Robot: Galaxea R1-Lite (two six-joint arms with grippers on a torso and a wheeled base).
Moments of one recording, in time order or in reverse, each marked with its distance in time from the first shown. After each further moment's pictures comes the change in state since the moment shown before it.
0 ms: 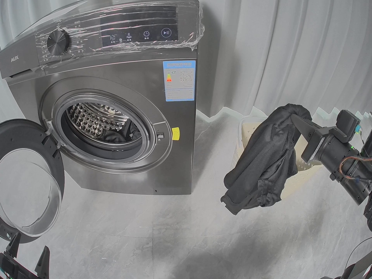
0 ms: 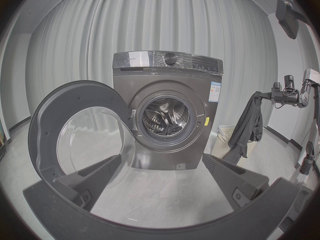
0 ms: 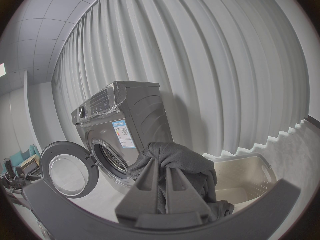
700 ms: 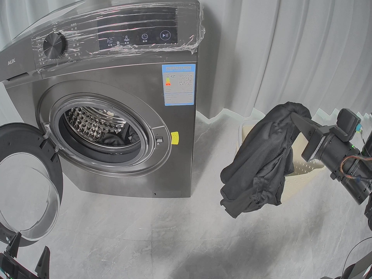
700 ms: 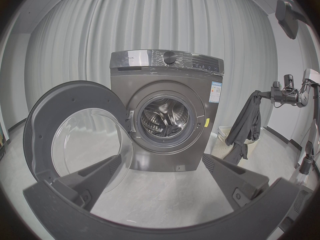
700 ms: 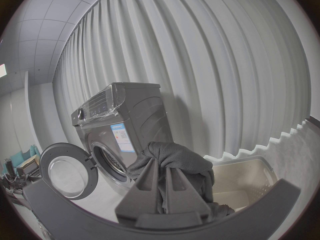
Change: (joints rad) left arm -0.001 0.000 0.000 0.000 0.000 0.000; right arm 0.001 -0.005 -0.007 0.001 -0.001 -0.002
